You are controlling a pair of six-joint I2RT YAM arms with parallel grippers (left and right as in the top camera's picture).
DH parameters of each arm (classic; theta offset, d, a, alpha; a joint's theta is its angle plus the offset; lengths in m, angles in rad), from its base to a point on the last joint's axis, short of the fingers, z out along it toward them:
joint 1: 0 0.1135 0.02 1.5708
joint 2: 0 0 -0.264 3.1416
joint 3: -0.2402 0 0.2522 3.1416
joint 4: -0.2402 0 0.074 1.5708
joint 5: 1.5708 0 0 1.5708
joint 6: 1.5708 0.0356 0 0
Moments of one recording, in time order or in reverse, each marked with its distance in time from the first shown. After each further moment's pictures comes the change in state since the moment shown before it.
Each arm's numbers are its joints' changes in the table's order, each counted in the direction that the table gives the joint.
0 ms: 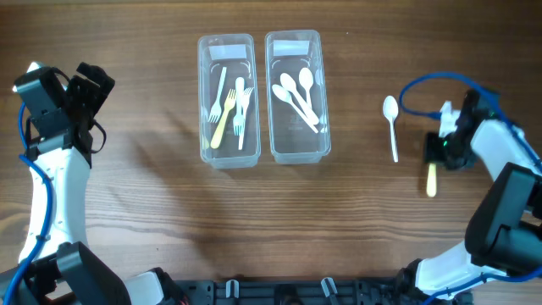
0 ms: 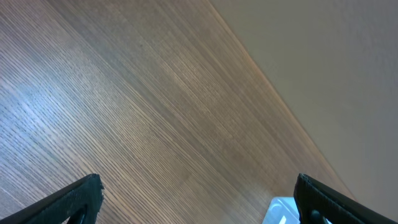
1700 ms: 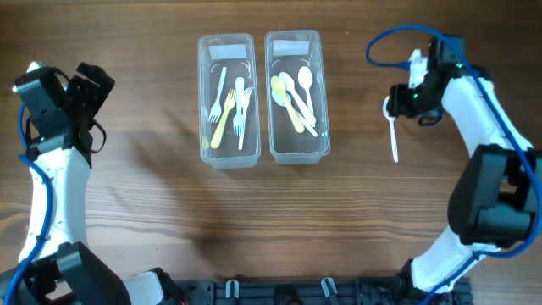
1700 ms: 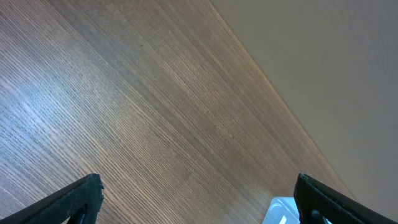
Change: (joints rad) left arm 0.000 0.000 0.000 0.000 0.000 0.000; right arm 0.240 -0.135 -0.264 -0.027 -0.063 0.138
